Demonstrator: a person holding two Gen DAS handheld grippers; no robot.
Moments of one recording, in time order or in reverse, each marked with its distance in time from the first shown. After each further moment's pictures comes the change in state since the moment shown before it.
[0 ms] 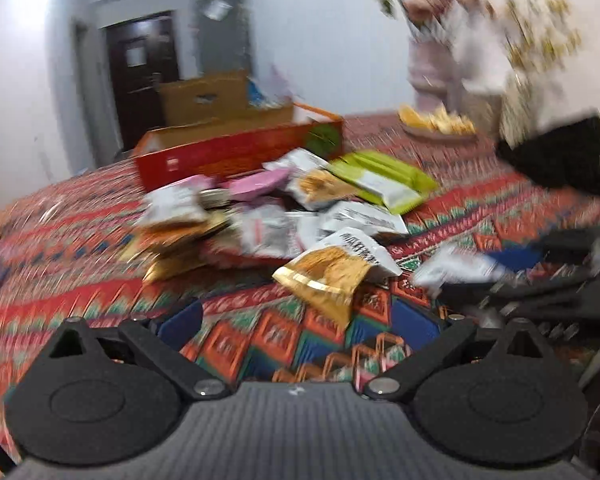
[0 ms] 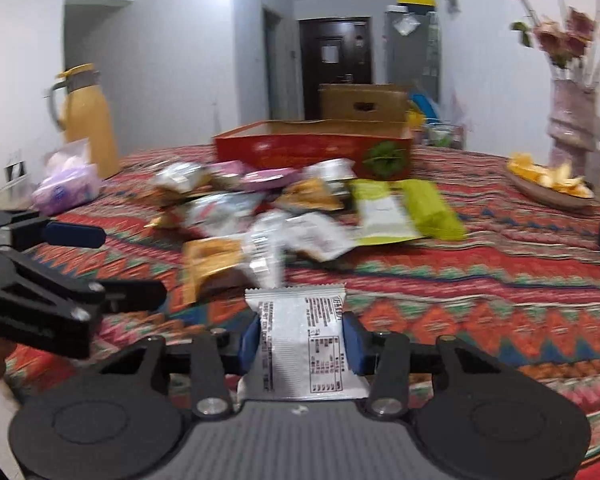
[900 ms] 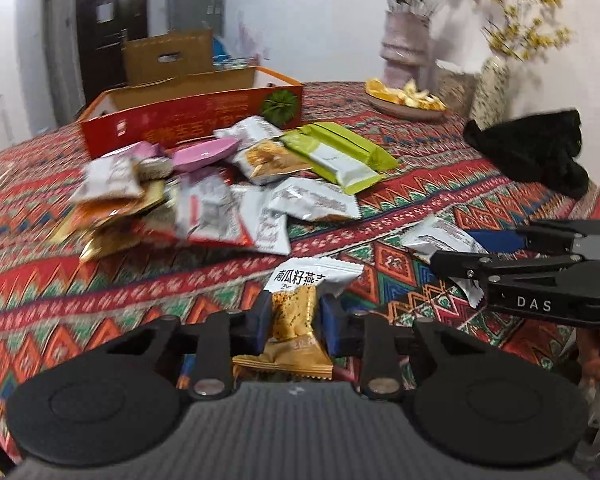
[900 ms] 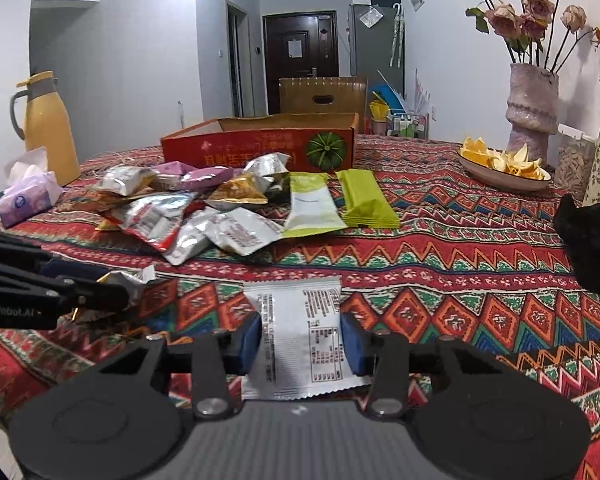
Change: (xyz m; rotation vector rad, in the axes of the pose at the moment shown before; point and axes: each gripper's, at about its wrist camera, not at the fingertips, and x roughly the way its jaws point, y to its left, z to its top) left arm 0.008 -0.007 0.003 -0.100 0.110 -0.130; right arm -0.005 -0.031 -0.004 0.040 0.019 -0.068
